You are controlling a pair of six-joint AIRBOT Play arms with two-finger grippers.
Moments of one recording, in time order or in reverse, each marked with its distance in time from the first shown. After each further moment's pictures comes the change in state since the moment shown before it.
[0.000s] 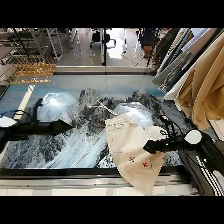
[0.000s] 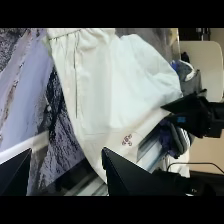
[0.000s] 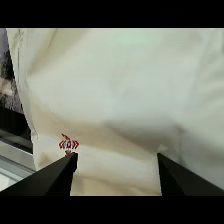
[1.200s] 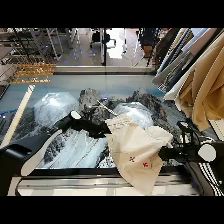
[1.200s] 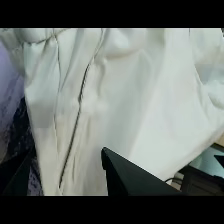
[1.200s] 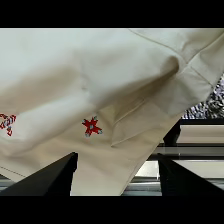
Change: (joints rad) left arm -0.516 -0.643 0.447 0.047 0.188 -0.404; right arm -0.003 0.256 -0.054 -0.320 0.142 0.367
